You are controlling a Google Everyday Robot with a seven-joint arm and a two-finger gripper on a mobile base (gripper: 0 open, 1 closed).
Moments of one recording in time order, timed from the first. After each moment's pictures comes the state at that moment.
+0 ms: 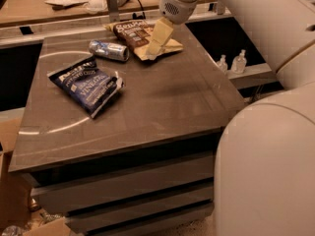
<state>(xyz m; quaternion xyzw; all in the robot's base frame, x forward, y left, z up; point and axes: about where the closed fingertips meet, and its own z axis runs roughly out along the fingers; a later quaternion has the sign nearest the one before) 0.703 -0.032 0.944 -0.50 0.84 0.02 0.21</state>
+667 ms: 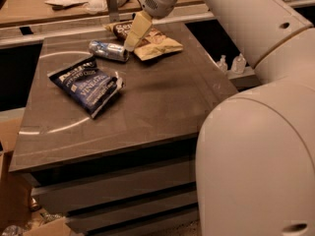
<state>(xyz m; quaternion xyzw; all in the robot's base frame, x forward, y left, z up) 0.727 0.017 0.954 -0.47 0.84 0.04 0.25</state>
